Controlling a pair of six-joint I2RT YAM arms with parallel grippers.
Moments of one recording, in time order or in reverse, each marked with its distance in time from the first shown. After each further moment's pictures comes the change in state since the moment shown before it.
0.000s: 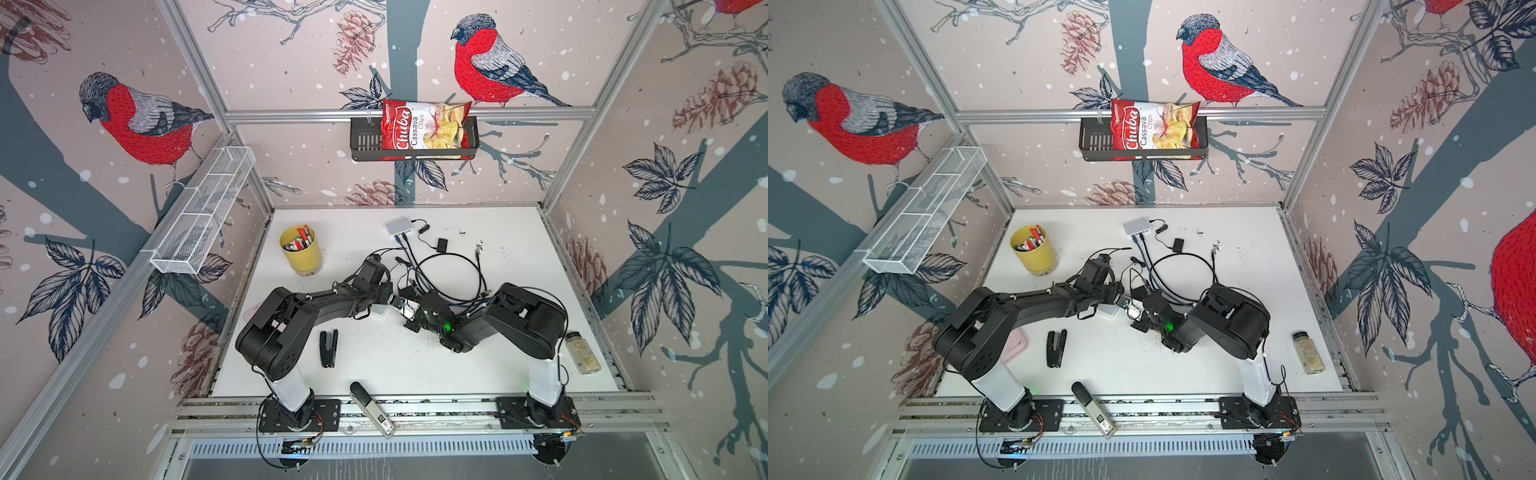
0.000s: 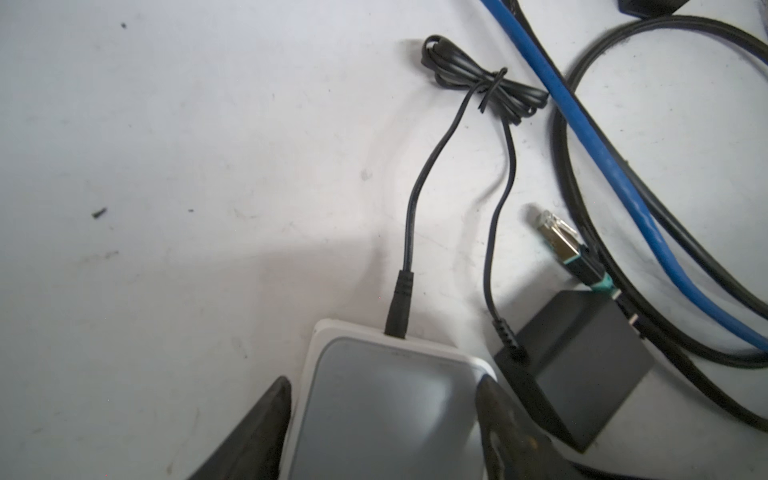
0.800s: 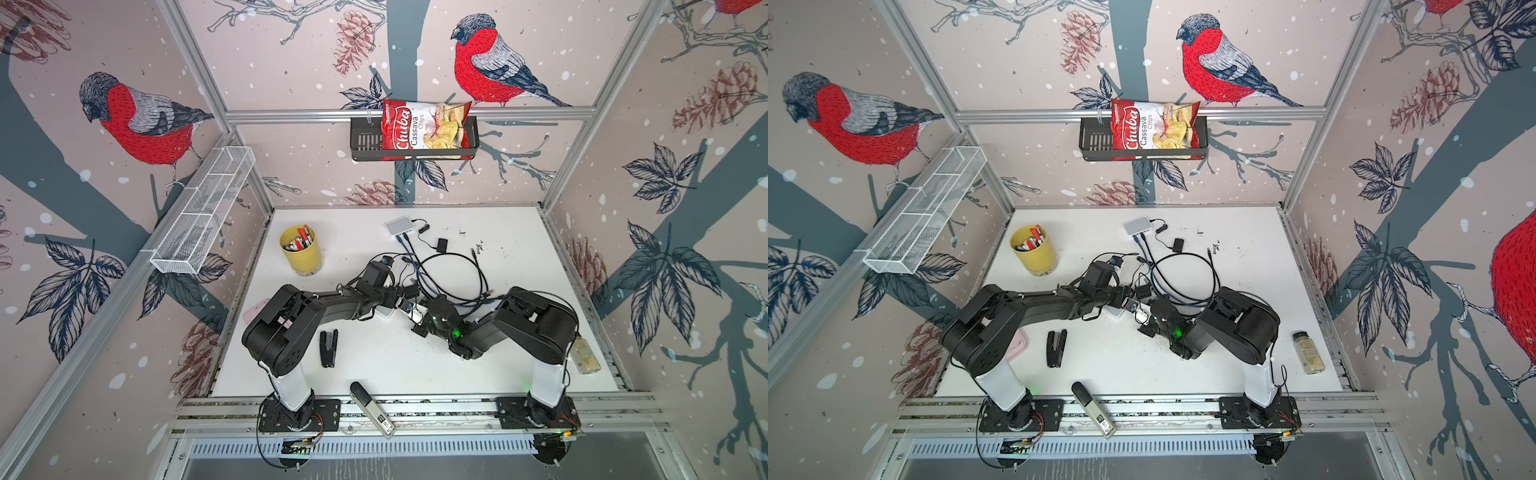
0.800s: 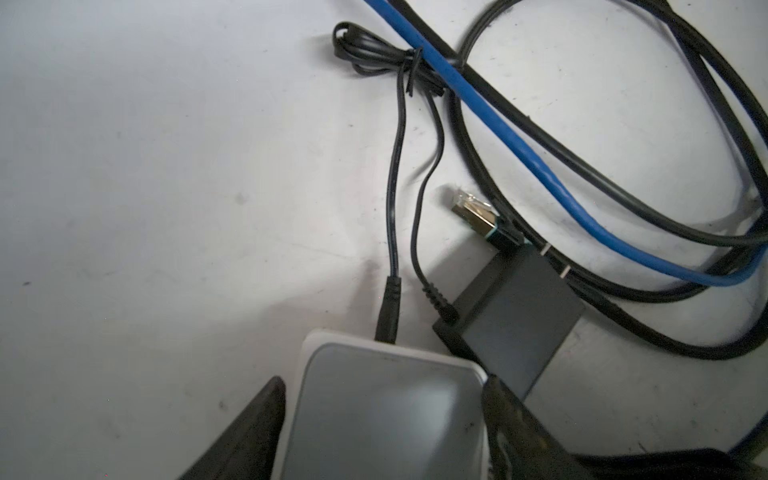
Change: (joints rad) left arm -0.021 0.041 -0.017 0.101 0.143 0.144; right arm 0.000 -0.072 -0.129 0.047 0.024 0.027
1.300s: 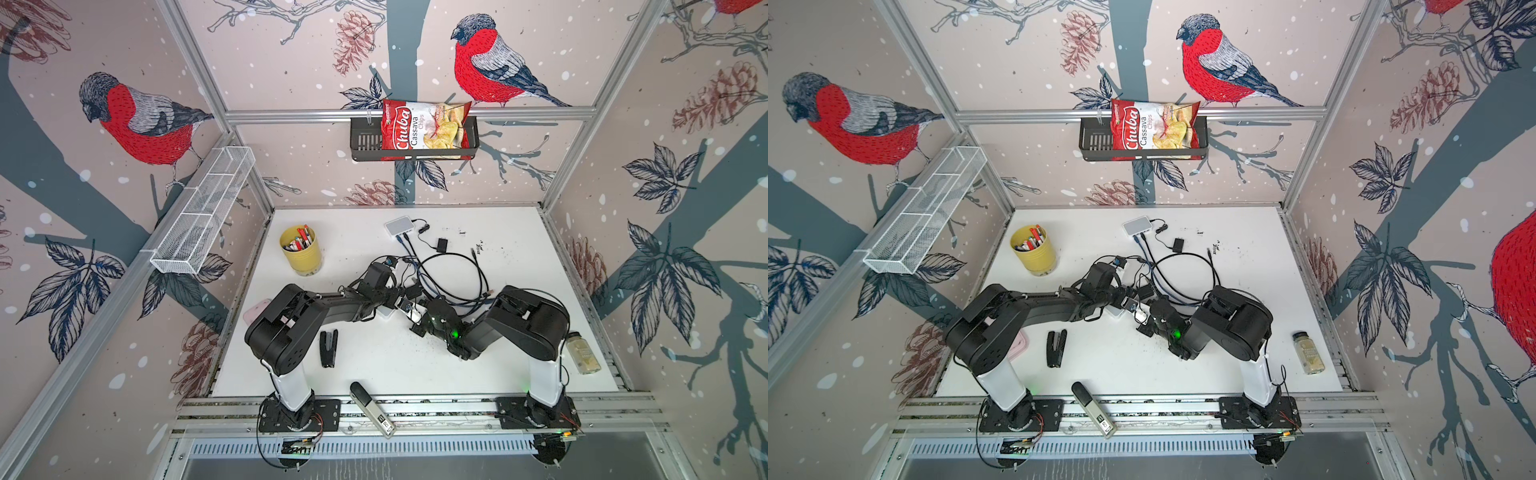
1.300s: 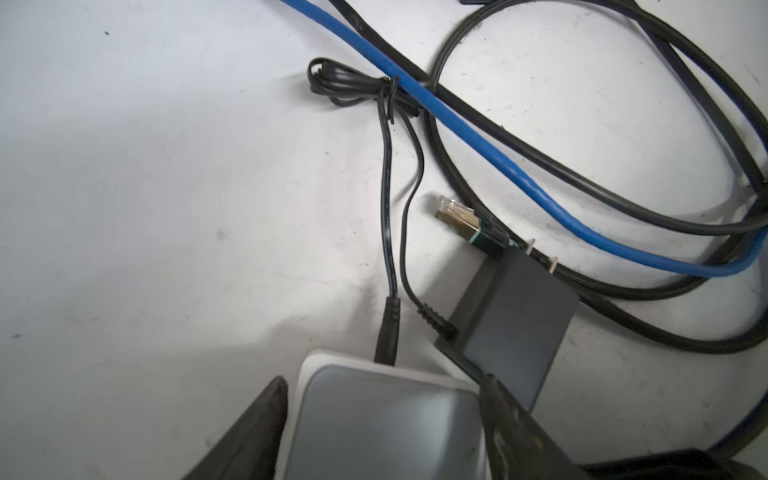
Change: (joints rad) left arm -0.021 0.016 -0.022 0.079 -0.021 0.054; right arm 0.001 0.053 0.027 0.061 0.010 0.023
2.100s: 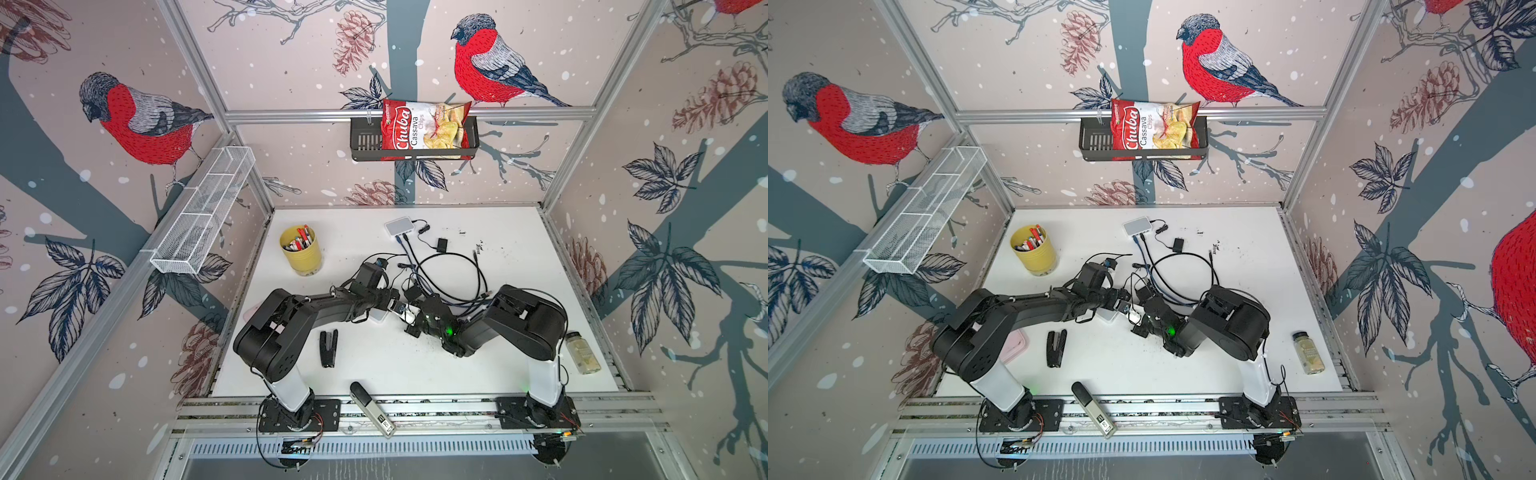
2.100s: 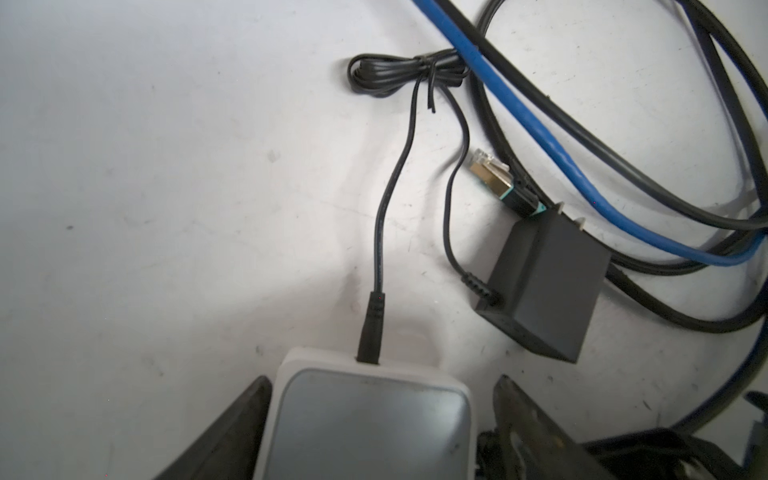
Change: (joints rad) left arm 0.073 -0.089 -0.021 -0.122 0.052 -0.067; right arm 0.018 0.009 0.055 -0.070 -0.089 -0.035
